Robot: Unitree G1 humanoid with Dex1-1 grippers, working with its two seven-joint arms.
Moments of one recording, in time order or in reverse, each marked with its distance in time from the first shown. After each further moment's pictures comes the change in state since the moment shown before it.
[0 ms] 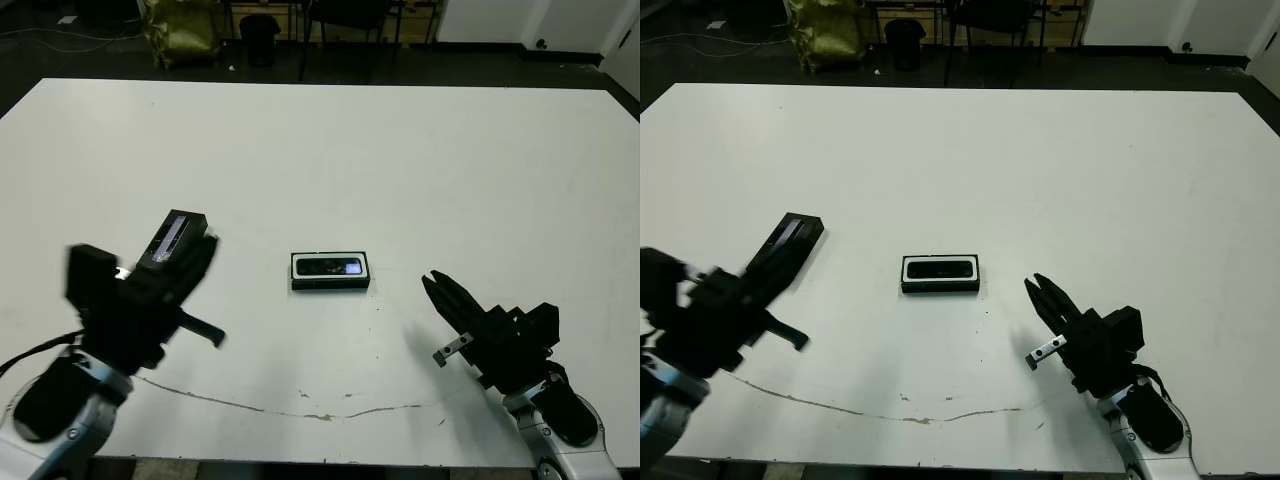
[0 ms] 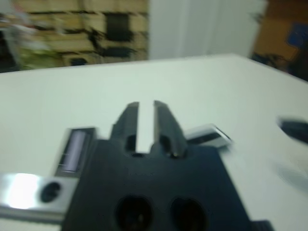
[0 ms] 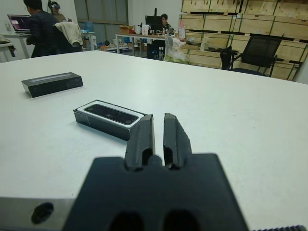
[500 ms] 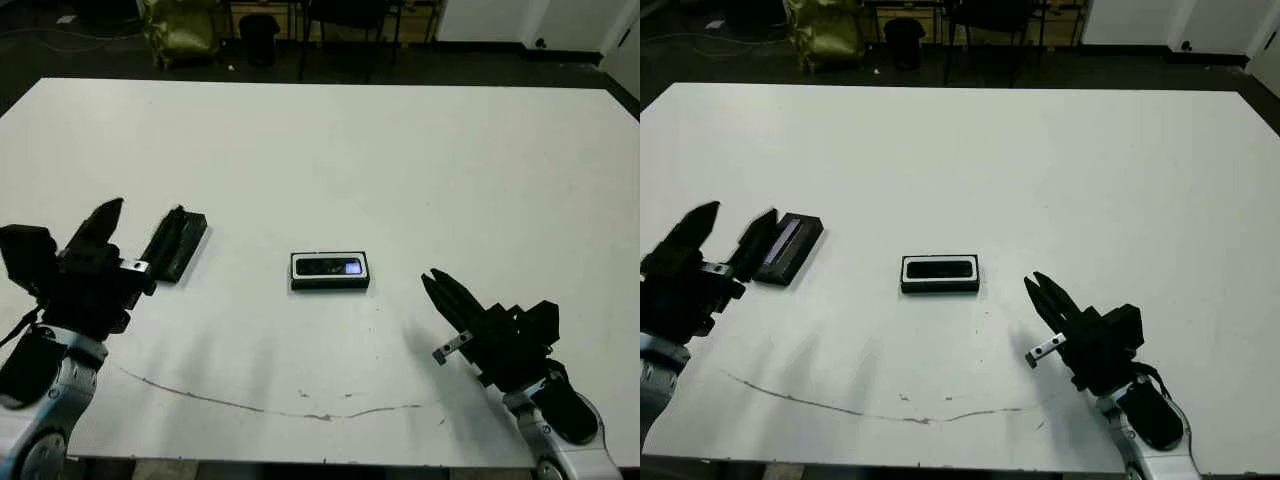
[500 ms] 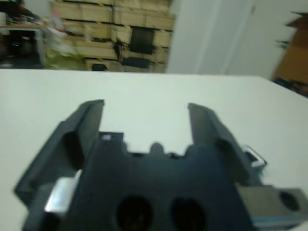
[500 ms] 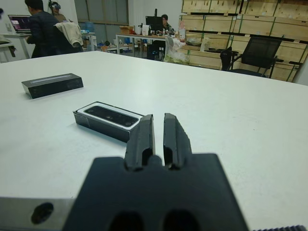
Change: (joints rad) left arm -0.069 -0.003 0.070 0.268 -0.004 -0.119 -0.182; right arm -0.004 -0.002 -0.001 -0.019 -0.002 0.025 -0.006
